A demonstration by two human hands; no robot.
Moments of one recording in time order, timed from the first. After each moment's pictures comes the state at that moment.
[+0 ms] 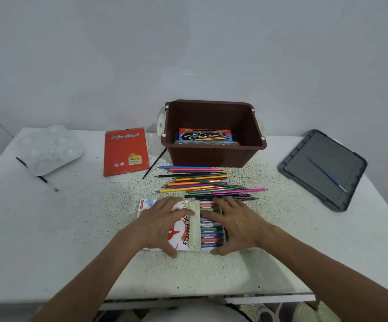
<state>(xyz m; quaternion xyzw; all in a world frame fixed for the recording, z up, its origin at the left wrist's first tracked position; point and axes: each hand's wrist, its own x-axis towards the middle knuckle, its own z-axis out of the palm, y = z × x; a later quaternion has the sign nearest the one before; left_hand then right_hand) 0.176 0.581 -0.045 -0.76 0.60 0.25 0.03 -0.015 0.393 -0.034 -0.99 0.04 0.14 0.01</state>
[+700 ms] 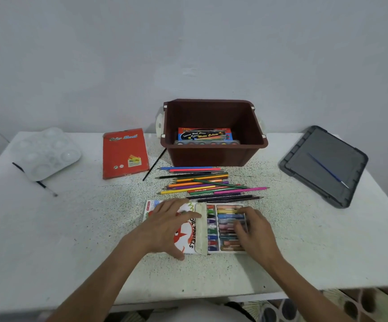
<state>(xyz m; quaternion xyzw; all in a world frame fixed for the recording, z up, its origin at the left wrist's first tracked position) 0.172 0.577 -0.048 -0.74 0.63 0.23 0.02 -0.050 0.416 -0.072 -0.86 0.40 -0.12 0.31</state>
